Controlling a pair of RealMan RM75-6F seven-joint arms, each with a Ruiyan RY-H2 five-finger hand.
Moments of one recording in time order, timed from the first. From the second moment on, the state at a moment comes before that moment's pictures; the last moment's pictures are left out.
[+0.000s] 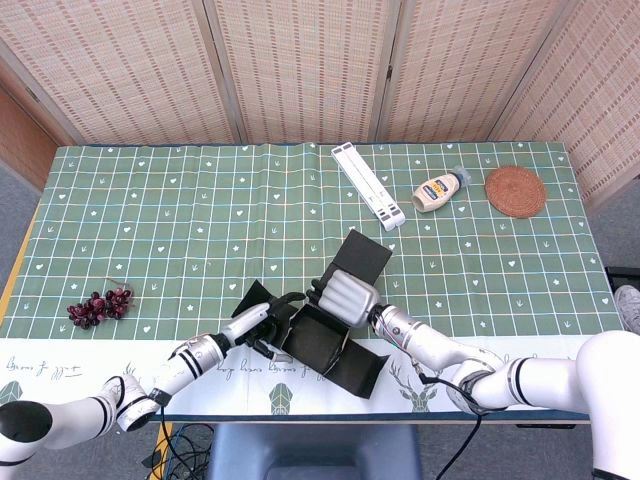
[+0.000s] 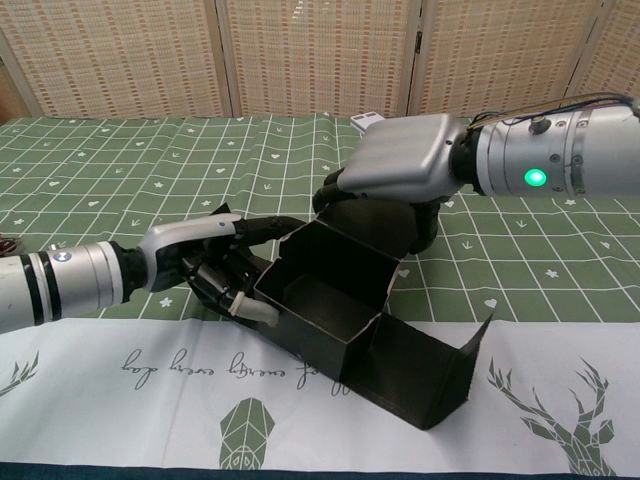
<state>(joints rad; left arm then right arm) -0.86 -1.70 0.06 -1.08 1.63 0.91 -1.14 1.11 -1.39 -0.01 -1.56 -1.22 0.74 -0.72</state>
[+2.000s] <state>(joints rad) -0.90 -1.57 0.14 -1.16 1.66 0.95 -1.49 0.85 -1.32 0.03 -1.67 -1.47 1.06 -0.27</state>
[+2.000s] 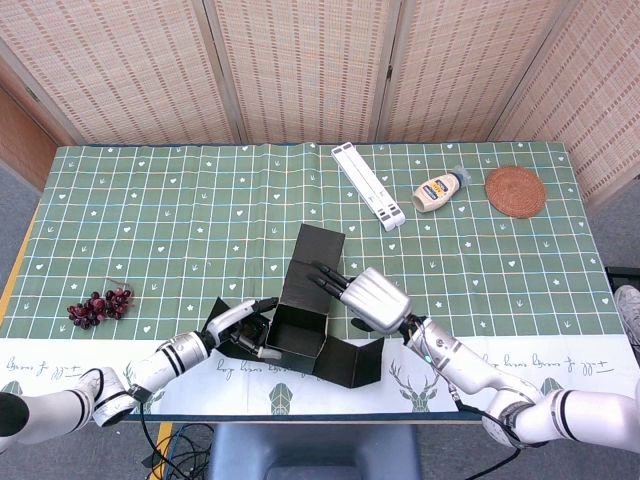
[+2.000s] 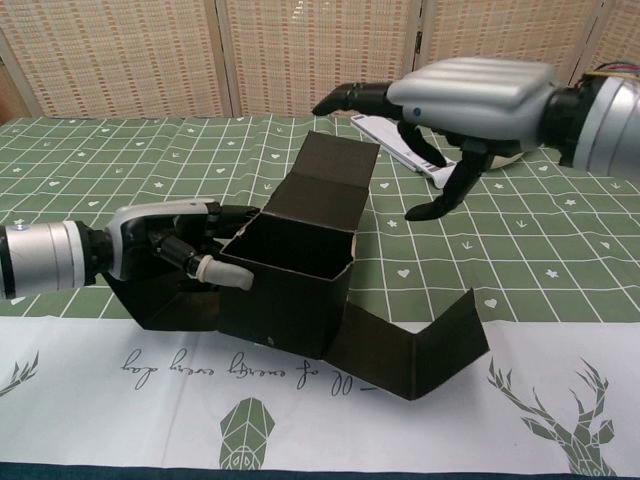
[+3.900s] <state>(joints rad) -0.93 -1.33 0.08 -1.27 1.67 0.93 -1.75 0.70 -1.89 0.20 -1.07 -1.72 1.55 -0.04</state>
